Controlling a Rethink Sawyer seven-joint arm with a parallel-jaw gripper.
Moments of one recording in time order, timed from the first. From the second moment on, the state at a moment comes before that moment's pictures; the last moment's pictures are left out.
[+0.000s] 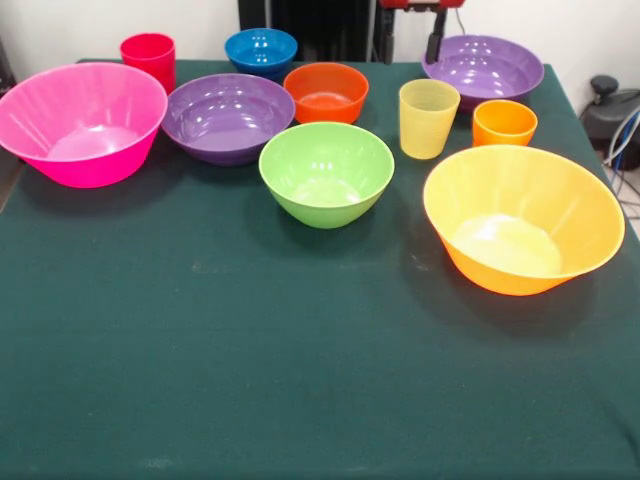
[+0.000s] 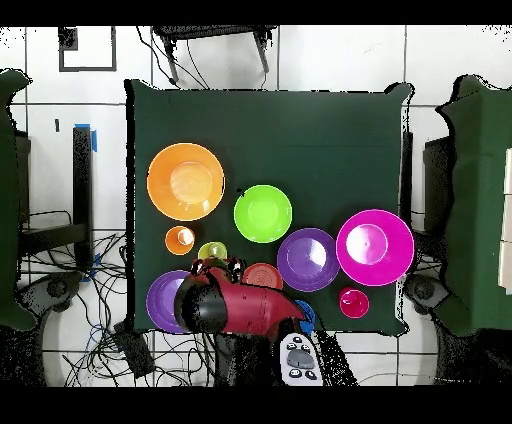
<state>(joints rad) -0.15 -0.79 0.01 2.20 -0.02 0.04 1.59</state>
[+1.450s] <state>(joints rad) -0.16 -0.87 0.02 2.22 -0.02 0.03 1.59</state>
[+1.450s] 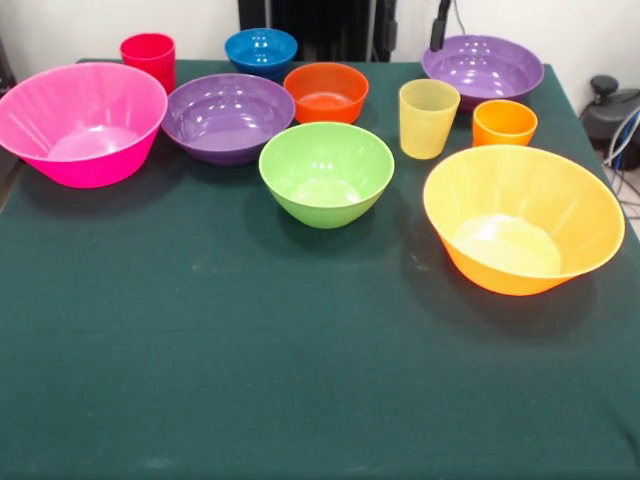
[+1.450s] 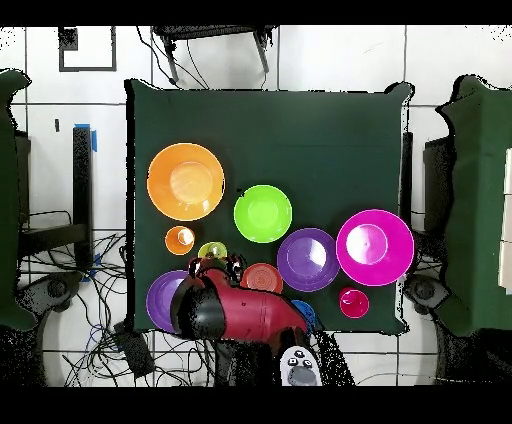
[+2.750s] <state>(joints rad) 0.12 -0.46 -0.19 1.47 0.11 0.61 1.82</state>
